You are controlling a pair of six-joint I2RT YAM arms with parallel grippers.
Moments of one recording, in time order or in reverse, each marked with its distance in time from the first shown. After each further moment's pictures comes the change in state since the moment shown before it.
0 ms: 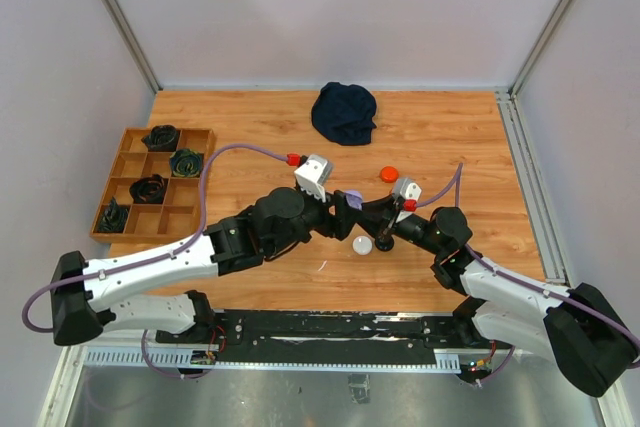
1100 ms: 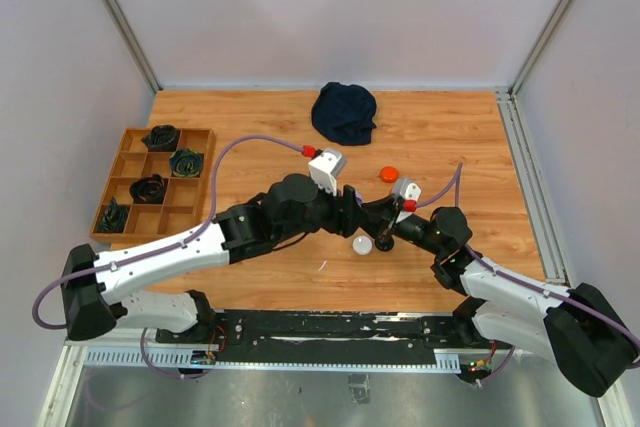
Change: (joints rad) left arm 0.027 0.109 0.114 -0.107 0.149 -0.039; right arm 0.000 0.000 0.000 0.000 -0.005 0.000
